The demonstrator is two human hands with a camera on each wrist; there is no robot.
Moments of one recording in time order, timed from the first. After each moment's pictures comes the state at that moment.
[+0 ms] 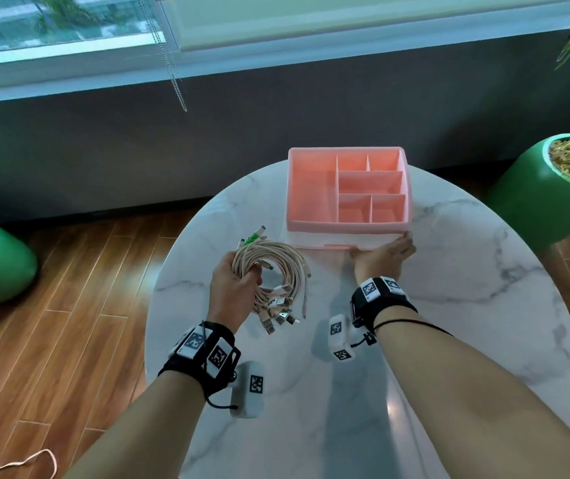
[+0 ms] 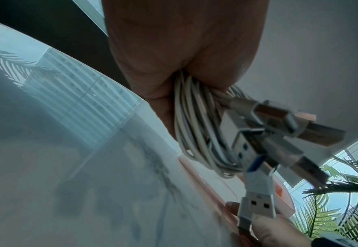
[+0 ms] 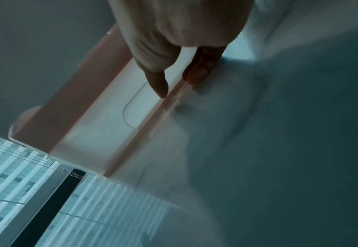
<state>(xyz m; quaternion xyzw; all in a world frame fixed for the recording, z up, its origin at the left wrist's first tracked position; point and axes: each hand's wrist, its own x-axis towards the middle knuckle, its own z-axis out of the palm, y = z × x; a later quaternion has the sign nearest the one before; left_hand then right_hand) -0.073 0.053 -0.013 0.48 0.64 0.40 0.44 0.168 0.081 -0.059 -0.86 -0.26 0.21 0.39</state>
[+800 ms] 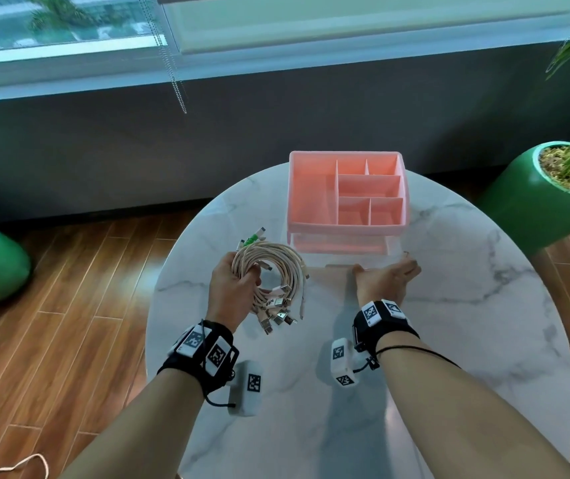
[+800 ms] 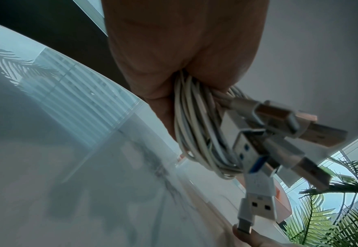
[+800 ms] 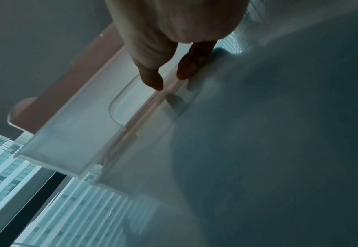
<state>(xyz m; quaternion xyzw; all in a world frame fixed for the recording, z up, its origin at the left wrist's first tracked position) -0.078 0.051 -0.011 0.48 0.63 0.41 0.44 0.161 0.045 -0.069 -0.87 -0.26 0.16 0.40</state>
